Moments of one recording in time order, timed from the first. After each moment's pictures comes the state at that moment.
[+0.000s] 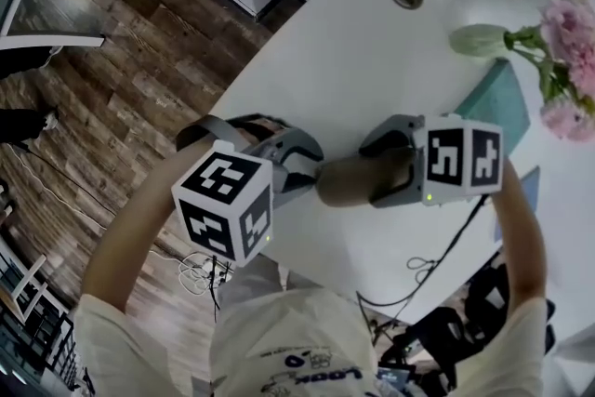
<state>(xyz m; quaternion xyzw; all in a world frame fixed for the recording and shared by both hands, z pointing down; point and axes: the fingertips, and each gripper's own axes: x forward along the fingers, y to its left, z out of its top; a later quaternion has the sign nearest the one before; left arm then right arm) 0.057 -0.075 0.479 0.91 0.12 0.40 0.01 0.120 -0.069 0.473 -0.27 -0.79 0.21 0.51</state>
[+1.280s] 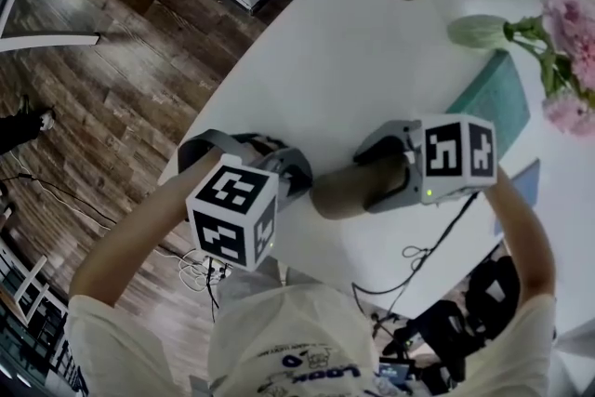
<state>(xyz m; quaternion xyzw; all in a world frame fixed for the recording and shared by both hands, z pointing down) 0.058 -0.037 0.501 0.89 0.16 0.42 0.04 0.120 -0.047 0.471 -0.29 -0.78 0.28 0.47</state>
